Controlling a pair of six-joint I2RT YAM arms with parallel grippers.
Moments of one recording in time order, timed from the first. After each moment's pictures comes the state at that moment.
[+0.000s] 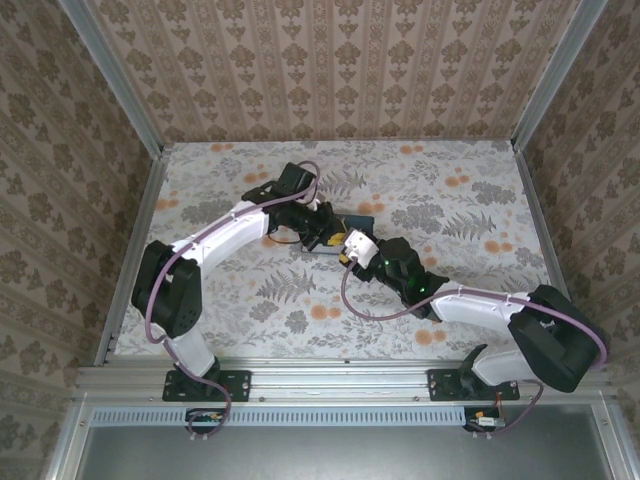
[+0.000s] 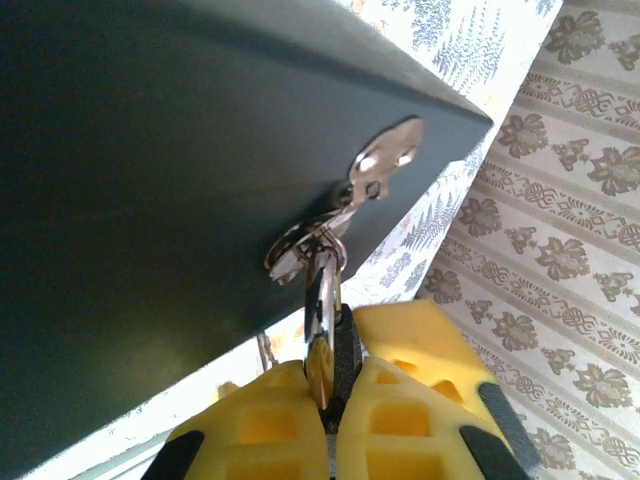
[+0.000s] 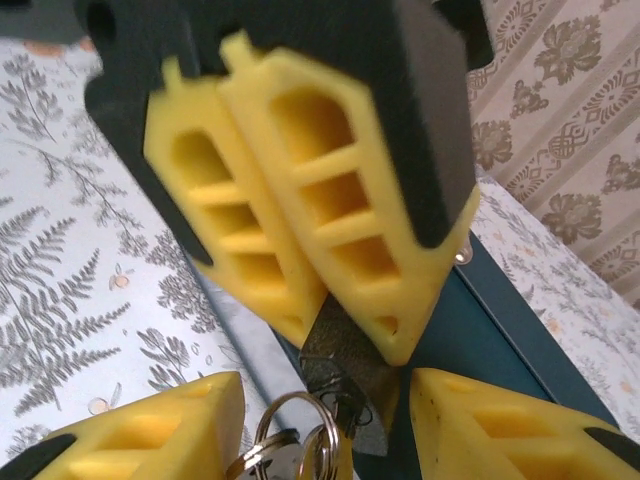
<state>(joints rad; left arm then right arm) -0.65 1.73 1.37 -0.59 0.67 -1.13 0.72 1.36 0.53 0.50 0.10 -0.42</state>
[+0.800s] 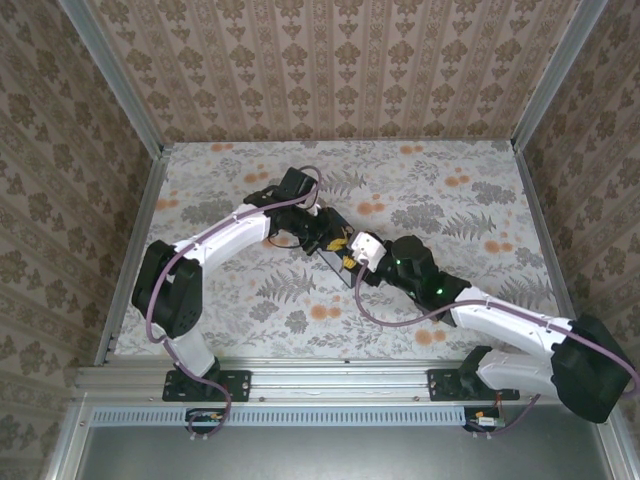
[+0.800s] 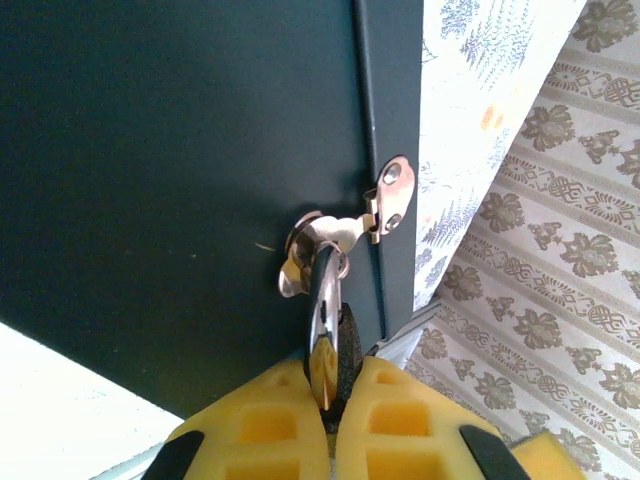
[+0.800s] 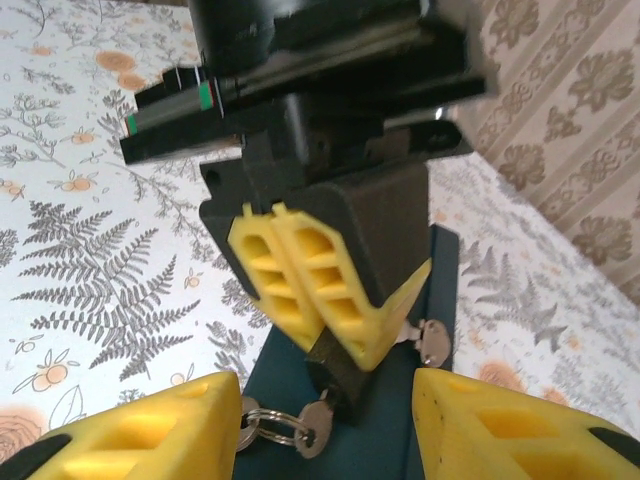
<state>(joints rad) -0.65 1.73 1.33 -0.58 0.67 -1.11 0.72 1.15 0.57 0.22 -0.01 -0.39</state>
